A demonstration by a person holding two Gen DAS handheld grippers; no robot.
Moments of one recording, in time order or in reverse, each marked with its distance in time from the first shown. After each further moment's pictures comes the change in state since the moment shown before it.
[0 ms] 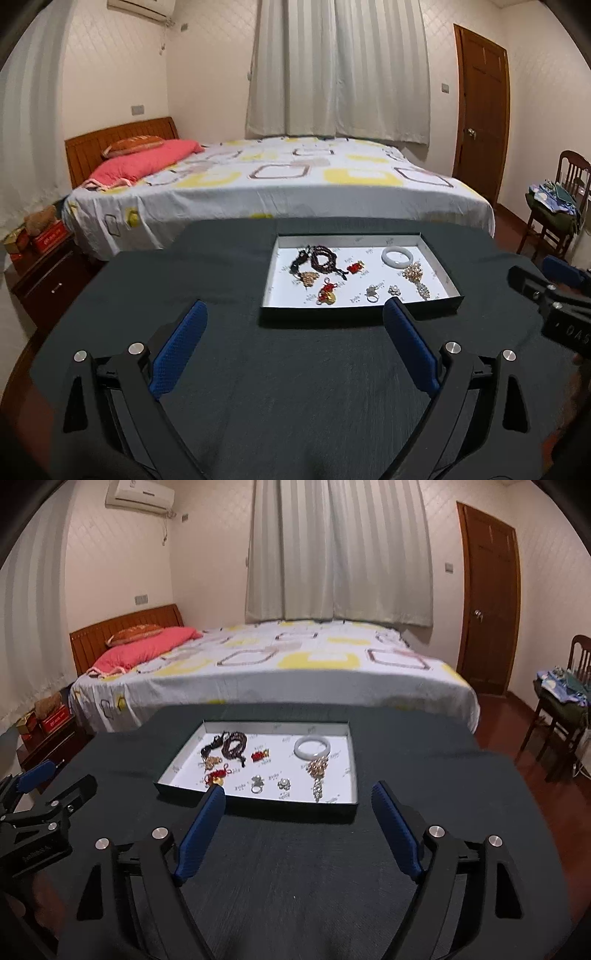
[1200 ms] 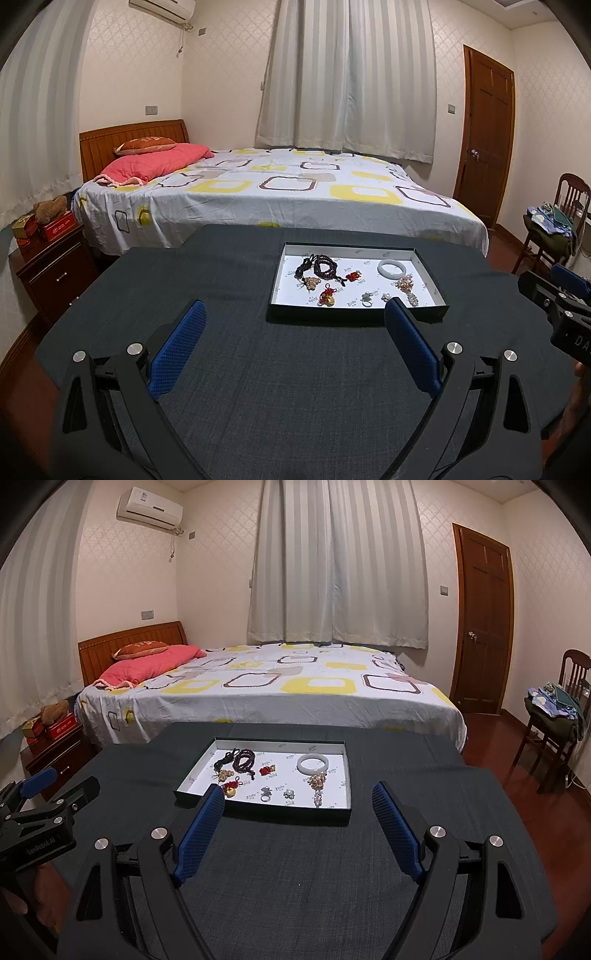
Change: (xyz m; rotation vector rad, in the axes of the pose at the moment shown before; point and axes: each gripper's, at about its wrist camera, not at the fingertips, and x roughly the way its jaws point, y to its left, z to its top) left arm -0.041 0.009 -0.003 -0.065 -0.033 -0.003; right arm -0.055 0.012 -0.002 -0.014 -0.074 -0.012
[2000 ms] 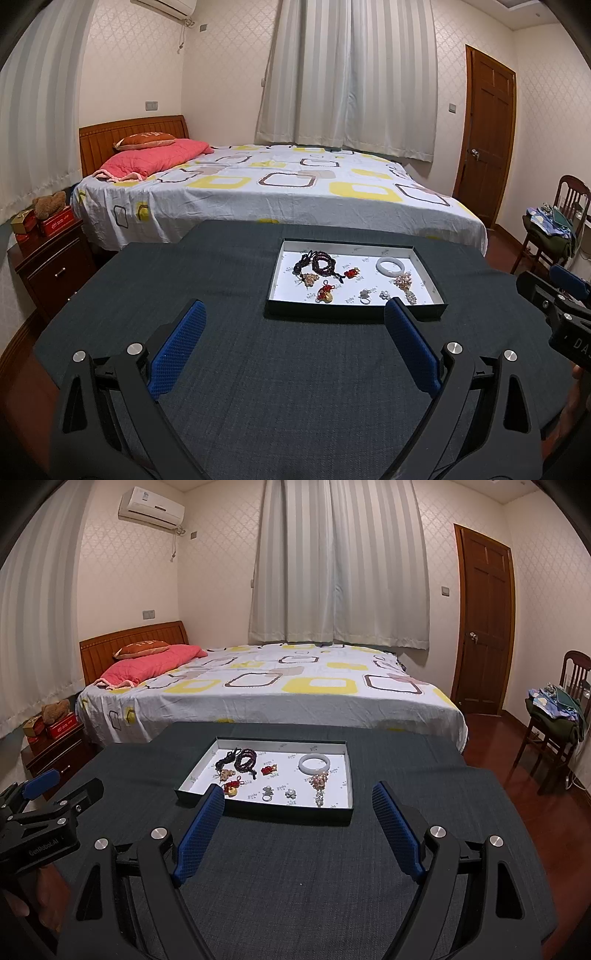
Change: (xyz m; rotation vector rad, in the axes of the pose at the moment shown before) left arm -0.001 -0.002 0.001 -0.005 0.005 -0.007; right arm 0.001 0.003 0.000 -0.003 -0.001 0.001
